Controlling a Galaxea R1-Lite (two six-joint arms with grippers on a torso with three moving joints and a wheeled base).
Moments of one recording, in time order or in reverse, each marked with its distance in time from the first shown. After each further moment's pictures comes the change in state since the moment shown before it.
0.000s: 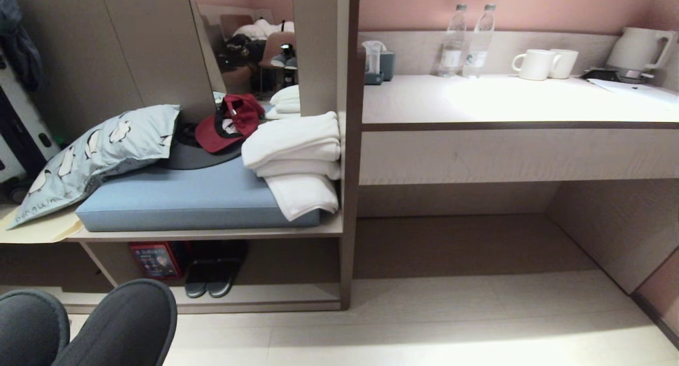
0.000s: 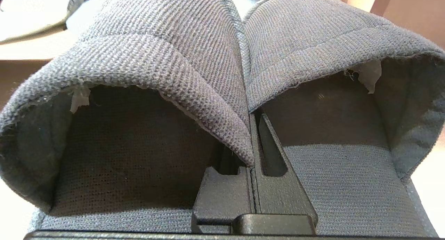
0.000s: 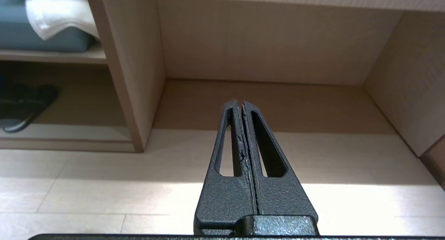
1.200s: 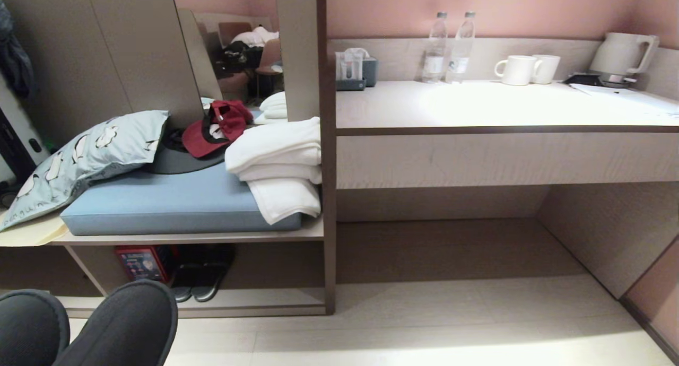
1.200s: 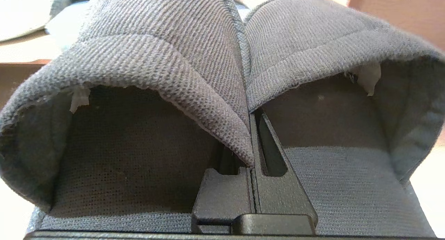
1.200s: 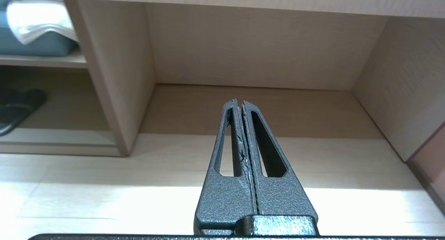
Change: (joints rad) left arm 0.000 0.000 0.000 0.000 0.000 -0.002; right arm 0.000 0.000 0.000 0.000 0.000 0.000
